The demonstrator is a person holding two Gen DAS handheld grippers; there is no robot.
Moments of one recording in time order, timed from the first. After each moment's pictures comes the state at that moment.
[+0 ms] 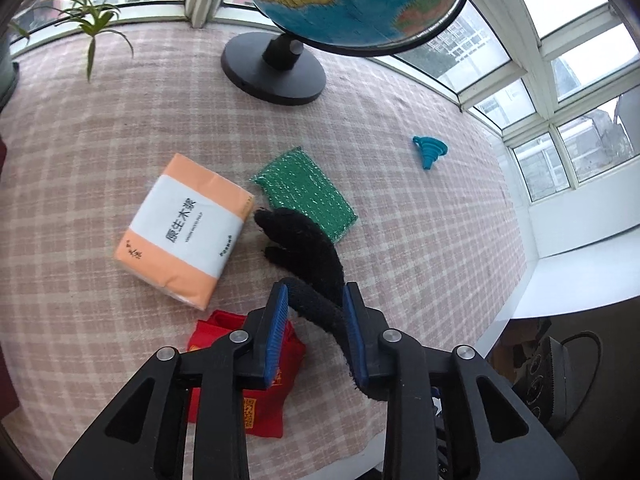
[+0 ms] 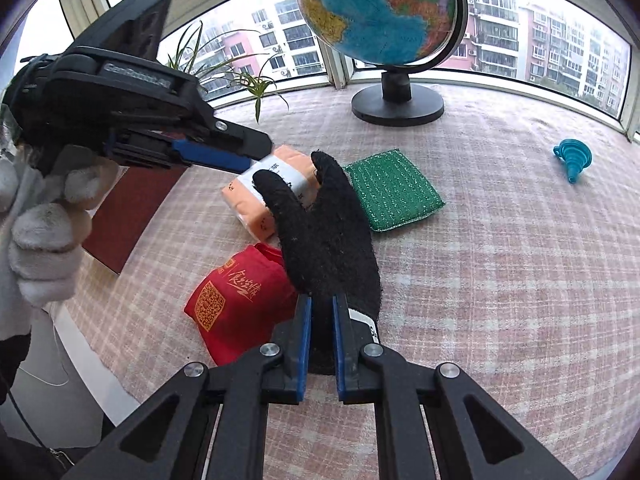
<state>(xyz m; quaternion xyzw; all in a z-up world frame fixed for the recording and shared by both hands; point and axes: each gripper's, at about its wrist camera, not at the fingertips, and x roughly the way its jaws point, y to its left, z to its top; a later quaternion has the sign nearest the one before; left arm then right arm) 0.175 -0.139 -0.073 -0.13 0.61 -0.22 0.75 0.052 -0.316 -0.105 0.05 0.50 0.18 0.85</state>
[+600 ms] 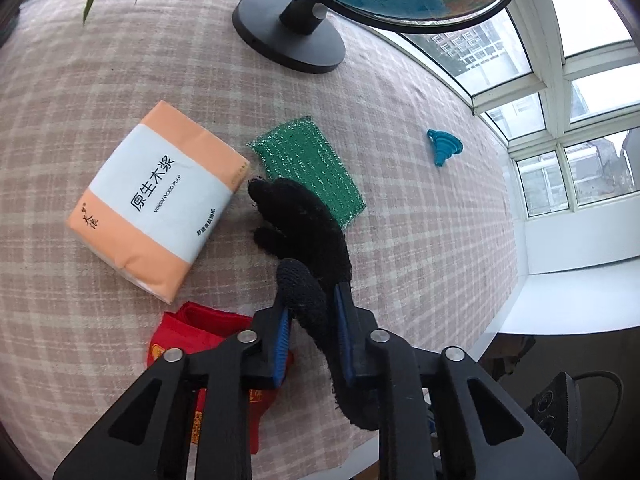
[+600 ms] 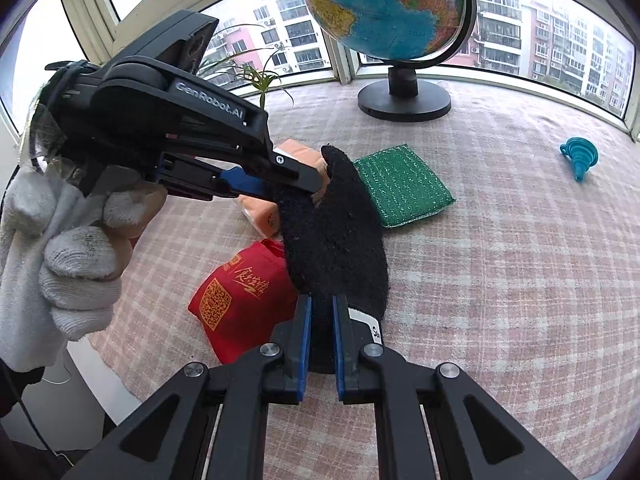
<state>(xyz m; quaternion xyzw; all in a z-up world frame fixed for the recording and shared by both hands) 0.182 -0.154 -0.121 -0.19 0.64 -0.21 0.72 0.052 -0.310 -0.108 0.06 0.50 0.19 0.85</state>
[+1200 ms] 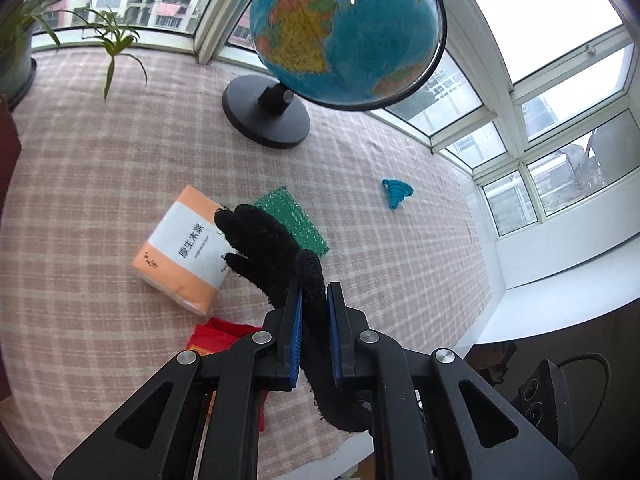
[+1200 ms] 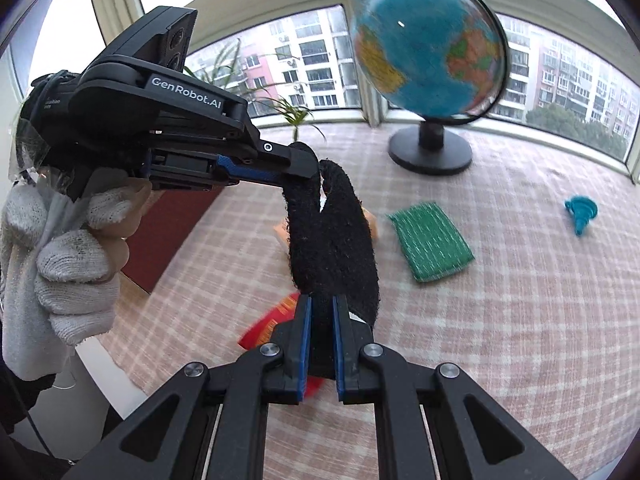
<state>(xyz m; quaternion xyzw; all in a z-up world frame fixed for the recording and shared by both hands) 0.162 -0.099 -0.028 -0.20 0.55 -0.24 0.77 0.050 -0.267 -0.043 0.03 0.45 0.21 0.87</state>
